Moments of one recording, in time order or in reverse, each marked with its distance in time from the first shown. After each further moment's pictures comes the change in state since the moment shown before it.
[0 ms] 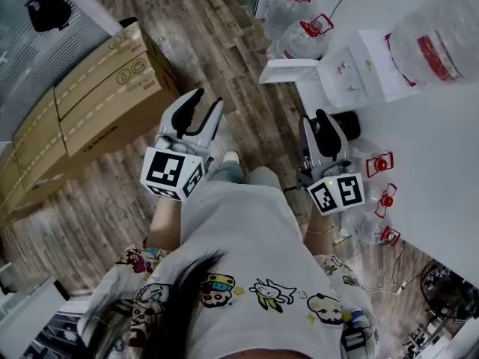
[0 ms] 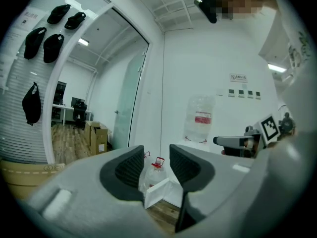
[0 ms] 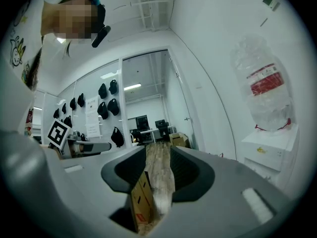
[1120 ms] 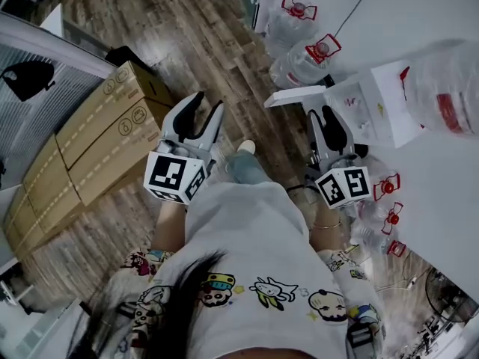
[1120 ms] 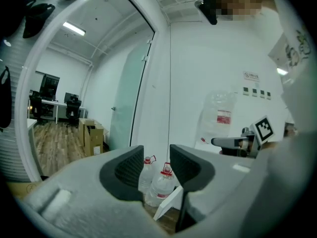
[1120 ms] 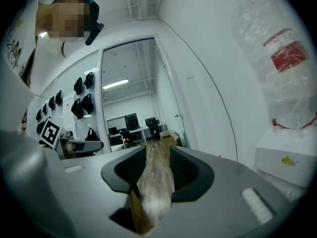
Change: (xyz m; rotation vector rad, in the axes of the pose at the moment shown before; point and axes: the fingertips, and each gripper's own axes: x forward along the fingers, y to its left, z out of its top) left arm 0.173 0.133 0.039 0.001 0.038 -0.054; right arm 0.195 -0.106 0.018 0.055 0.025 -0.103
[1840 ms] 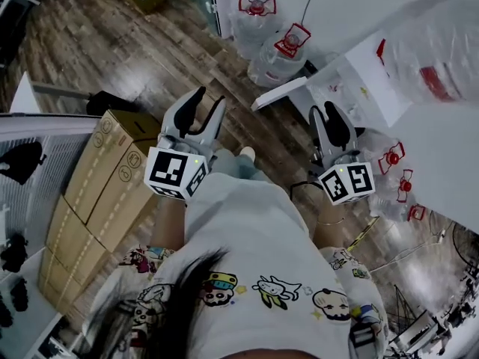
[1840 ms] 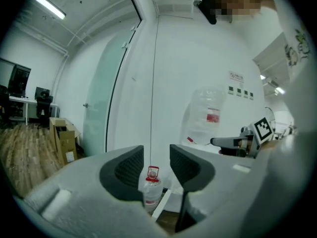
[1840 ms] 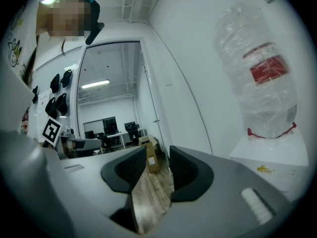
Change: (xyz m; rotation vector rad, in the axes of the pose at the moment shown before) left arm 0.111 -0.015 0.034 0.066 0.042 -0.265; right arm 0.003 -0.067 0.029 0.021 -0.058 -0.245
